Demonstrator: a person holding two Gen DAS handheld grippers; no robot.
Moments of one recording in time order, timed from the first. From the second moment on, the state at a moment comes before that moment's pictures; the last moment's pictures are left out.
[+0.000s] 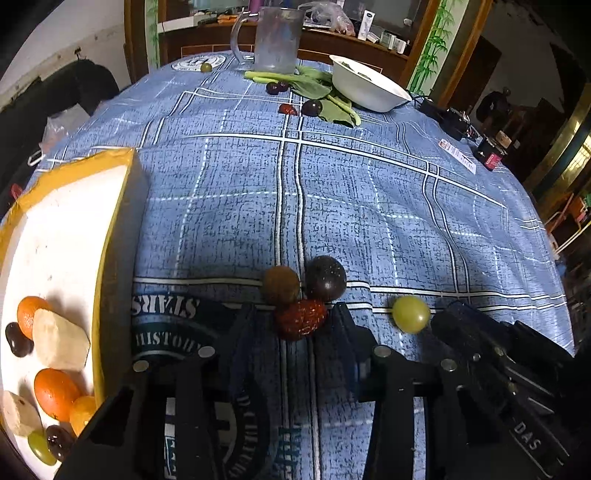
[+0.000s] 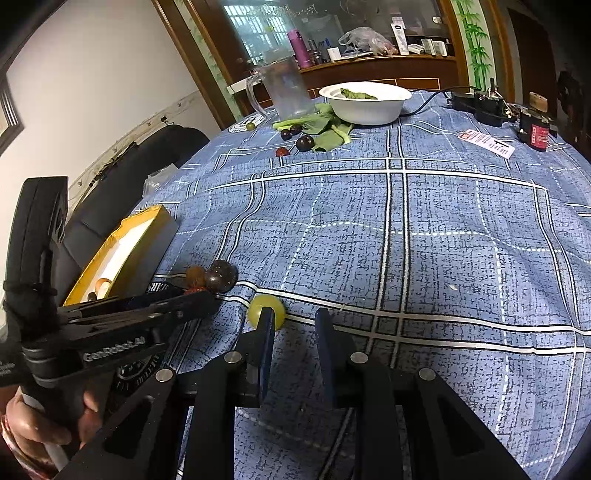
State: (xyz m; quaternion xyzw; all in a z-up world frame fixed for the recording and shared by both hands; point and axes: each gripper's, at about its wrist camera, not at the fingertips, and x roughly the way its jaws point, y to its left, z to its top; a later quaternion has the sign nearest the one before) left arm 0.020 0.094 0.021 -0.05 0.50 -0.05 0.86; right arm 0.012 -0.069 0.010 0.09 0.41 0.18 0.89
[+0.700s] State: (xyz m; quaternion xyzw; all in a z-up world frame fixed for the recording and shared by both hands) left arm -0.058 0.164 0.072 -0.11 0.43 -0.03 0.89; right arm 0.020 -0.033 0.002 0.02 0.42 0.17 0.89
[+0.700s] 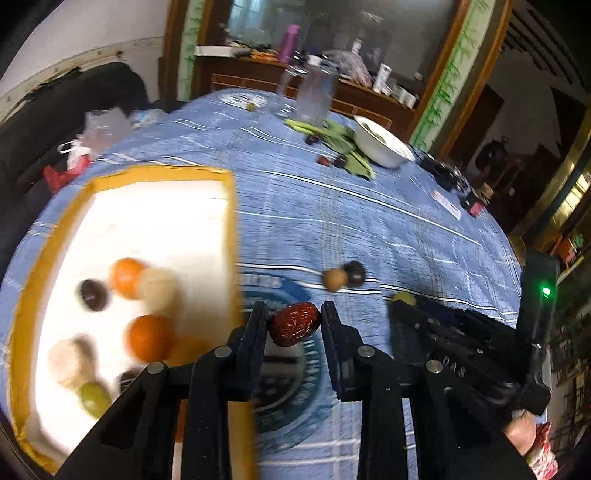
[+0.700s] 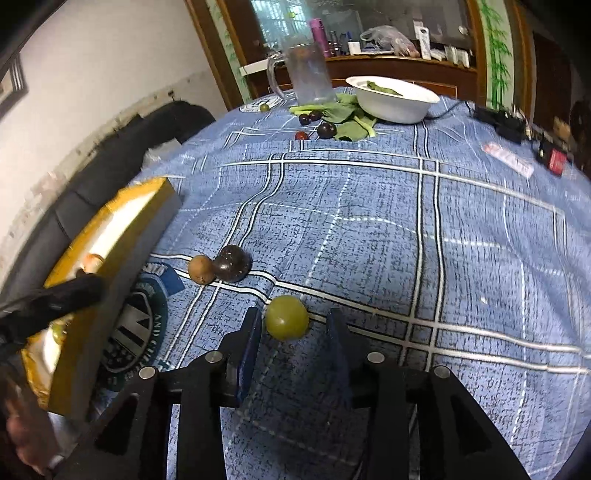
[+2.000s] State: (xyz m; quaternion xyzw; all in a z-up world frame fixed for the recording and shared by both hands) left arm -0.132 0.315 0.068 -0.23 0.40 0.10 0.88; right arm -0.085 0.135 0.035 -0.02 0.41 0.37 0.83
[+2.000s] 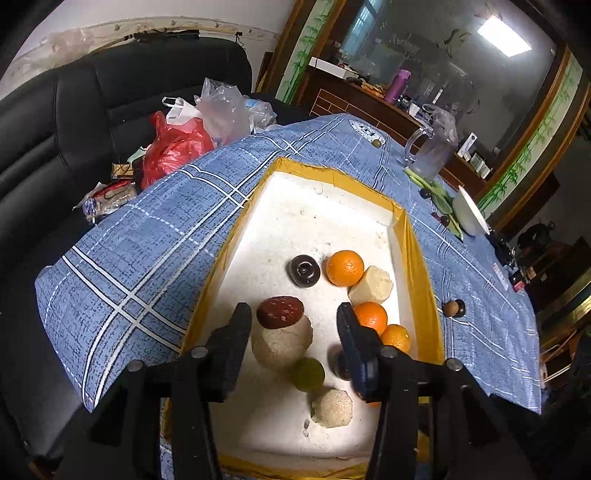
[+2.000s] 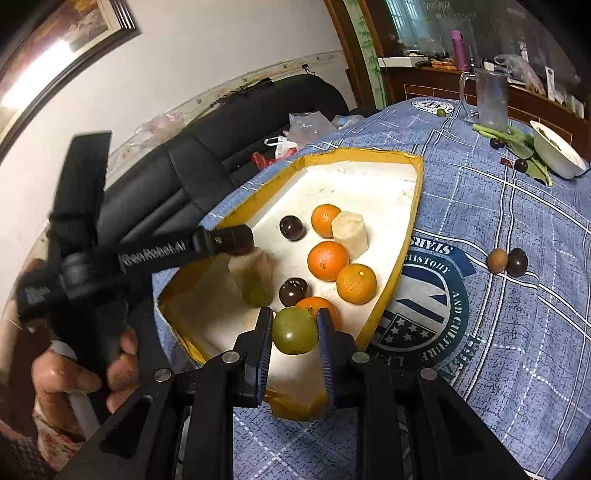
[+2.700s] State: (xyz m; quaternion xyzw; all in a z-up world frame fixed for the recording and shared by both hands) left arm -0.134 0.289 0.077 -0.21 0.40 0.06 0.89; right arm -0.073 0.020 0.044 0.10 0.39 0.27 0.87
